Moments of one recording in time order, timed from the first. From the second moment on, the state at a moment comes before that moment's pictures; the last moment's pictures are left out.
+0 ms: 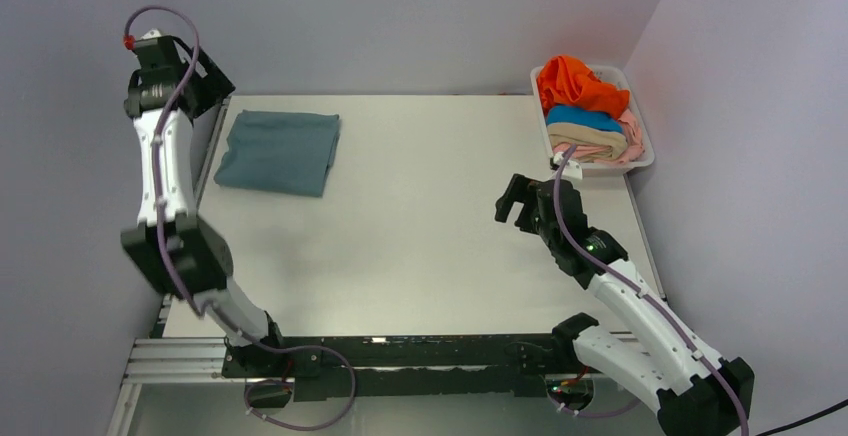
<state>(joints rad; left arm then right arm) 0.31 1.85 1.93 -0.76 -0.05 -0.41 0.46 0.86 0.70 -0.42 0.29 0.56</state>
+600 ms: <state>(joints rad) -0.42 0.86 0.62 -0.37 0.01 -0.59 0.46 0.67 0.55 -0.40 0.34 0.56</state>
